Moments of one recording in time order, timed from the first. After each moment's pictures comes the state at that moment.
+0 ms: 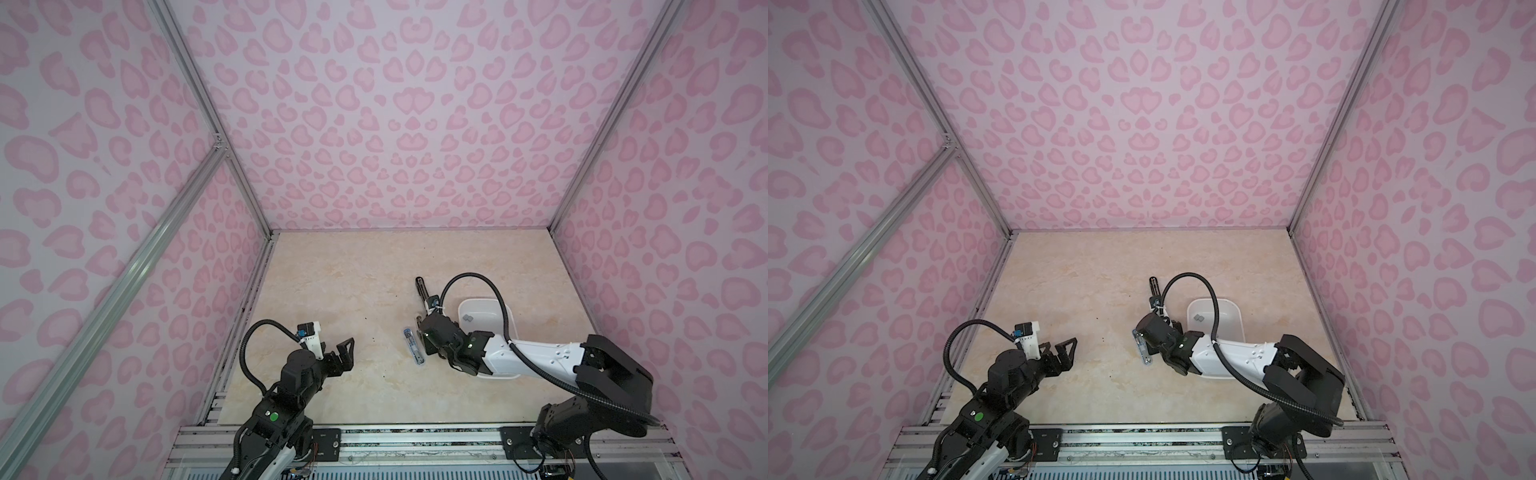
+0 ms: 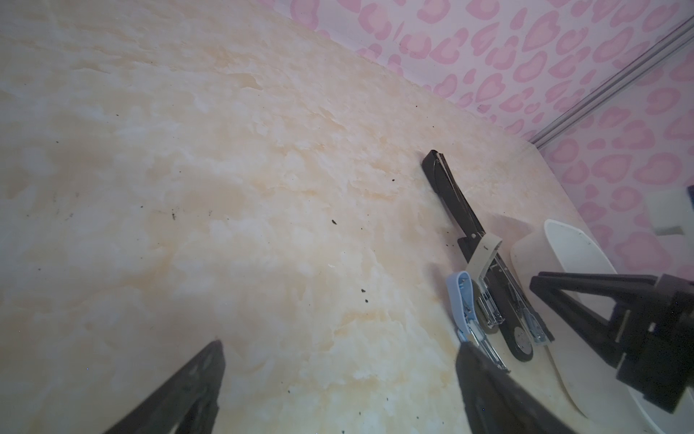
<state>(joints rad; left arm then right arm) -0.43 0.27 0.20 -0.39 -0.07 -0.56 0.95 1.48 0.80 -0.18 0.49 0.51</state>
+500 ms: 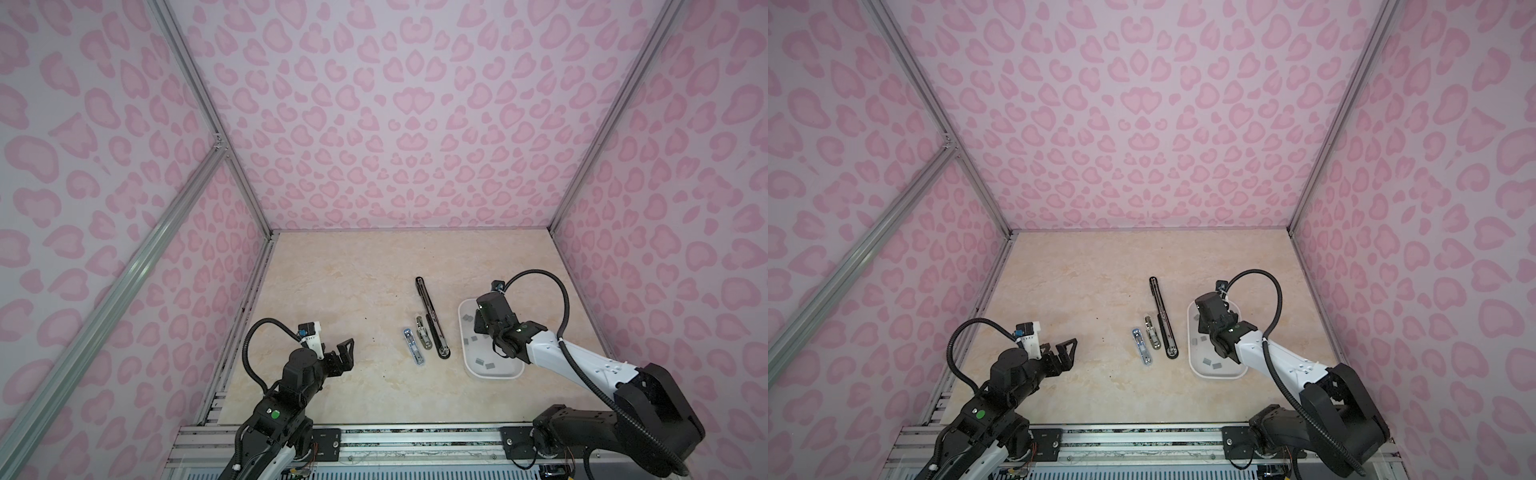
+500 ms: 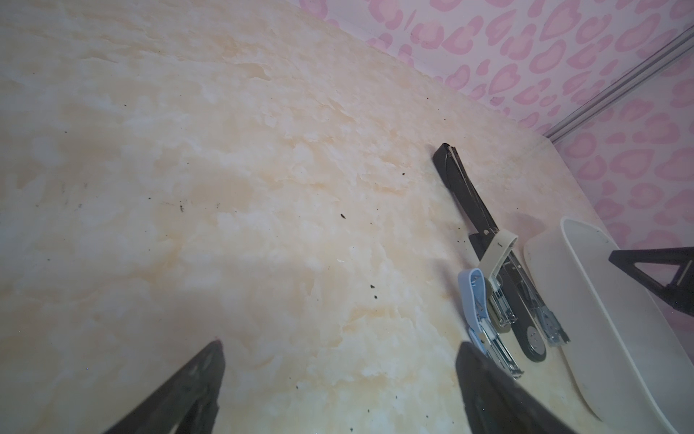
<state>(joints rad) -0.43 0.30 0.20 -0.39 -0.09 -0.56 0.49 1.31 0.64 -0.24 0.41 0.53</state>
